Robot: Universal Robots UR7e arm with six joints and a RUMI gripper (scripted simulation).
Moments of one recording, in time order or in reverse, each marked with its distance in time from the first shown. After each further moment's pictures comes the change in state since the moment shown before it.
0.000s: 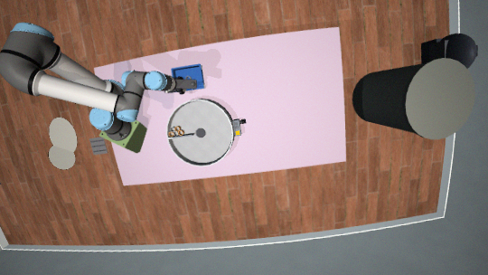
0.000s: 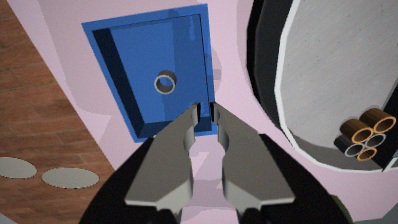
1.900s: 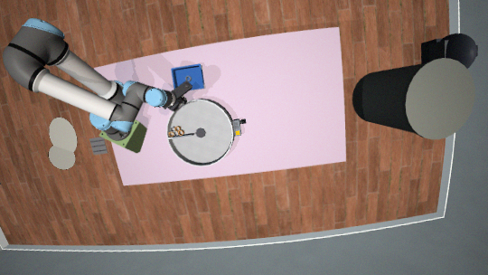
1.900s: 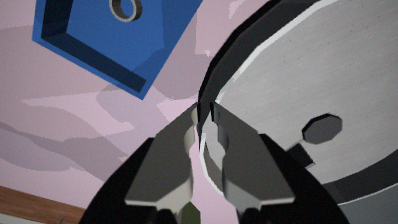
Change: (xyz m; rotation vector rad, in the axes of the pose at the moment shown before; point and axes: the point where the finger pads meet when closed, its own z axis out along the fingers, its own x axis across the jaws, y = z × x) arm 0.064 0.015 0.003 -0.021 0.015 -0.748
